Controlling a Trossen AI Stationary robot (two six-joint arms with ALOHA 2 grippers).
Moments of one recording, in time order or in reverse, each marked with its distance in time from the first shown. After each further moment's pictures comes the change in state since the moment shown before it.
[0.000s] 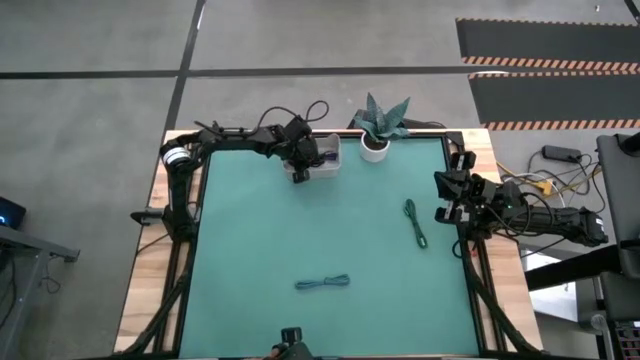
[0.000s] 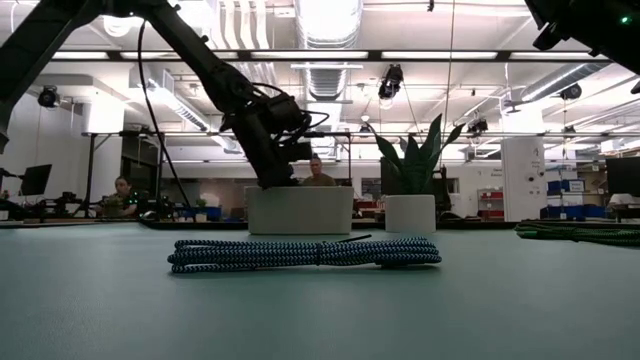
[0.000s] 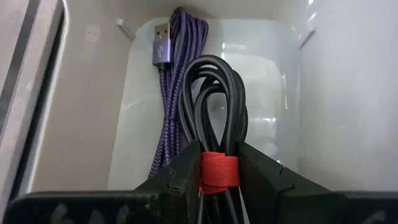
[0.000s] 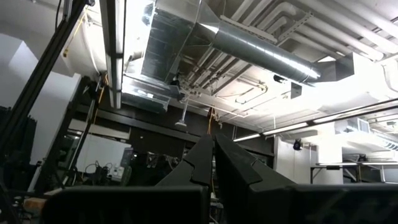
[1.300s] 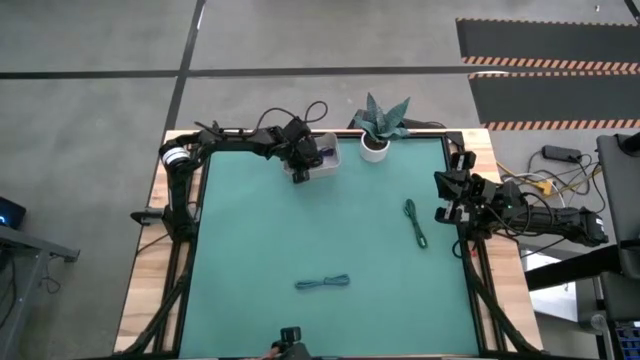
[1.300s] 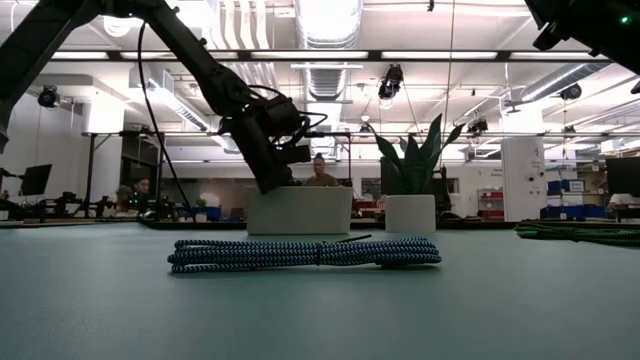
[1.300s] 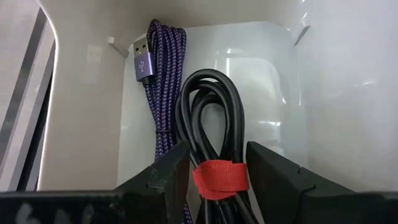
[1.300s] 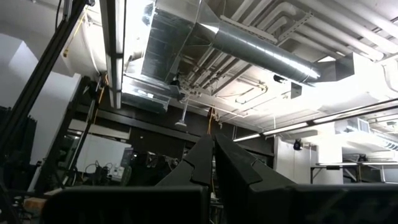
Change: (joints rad) left arm 0.000 -0.002 -0.030 0.054 -0.021 0.000; right arm 0.000 0.000 0.000 0.000 0.000 0.000
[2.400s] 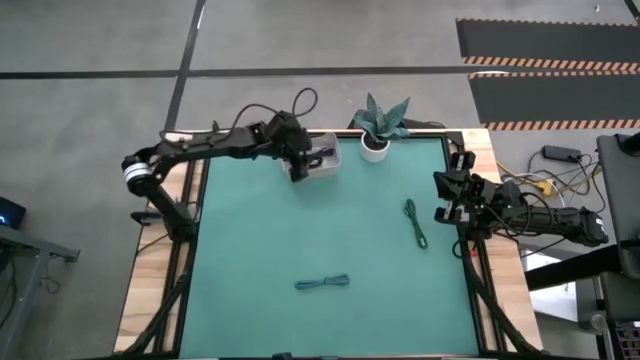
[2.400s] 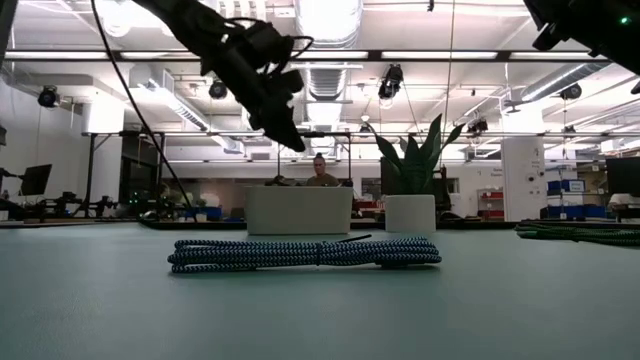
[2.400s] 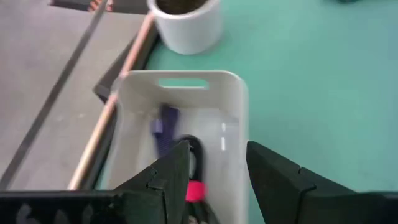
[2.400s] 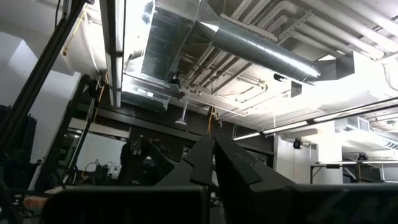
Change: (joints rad) left arm -0.099 -0.323 -0.021 -0.090 -0.036 -0.183; right arm 0.000 0.000 0.000 -0.007 0.001 0.000
